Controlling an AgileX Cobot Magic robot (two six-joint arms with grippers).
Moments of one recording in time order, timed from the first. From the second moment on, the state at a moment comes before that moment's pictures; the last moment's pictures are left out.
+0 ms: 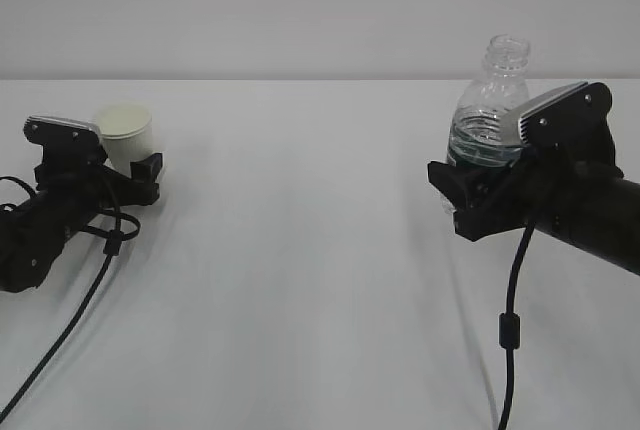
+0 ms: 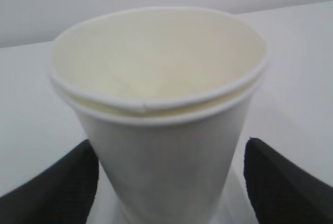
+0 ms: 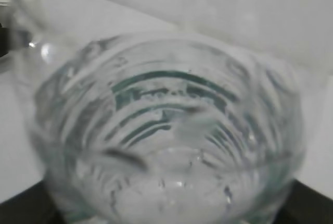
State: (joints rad) left arm -0.09 2.35 -0.98 0.09 -1.09 0.01; right arm 0.23 1.70 -0.54 -0.35 -0.80 0.06
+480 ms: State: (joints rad) left arm -0.09 2.36 -1.07 0.08 -1.02 0.01; right arm 0.23 1.70 -0.54 -0.37 -0.80 0.06
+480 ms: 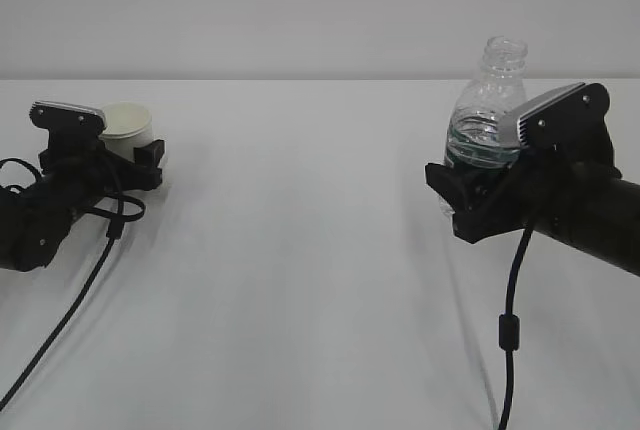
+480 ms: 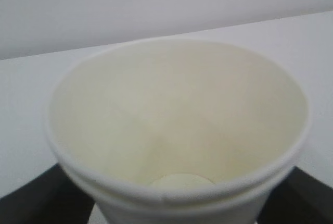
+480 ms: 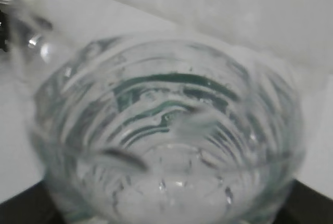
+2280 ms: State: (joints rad) left arm -0.09 2.33 -1.07 0.16 -0.95 -0.02; right arm 0.23 1.70 -0.54 -0.38 -0.80 0.07
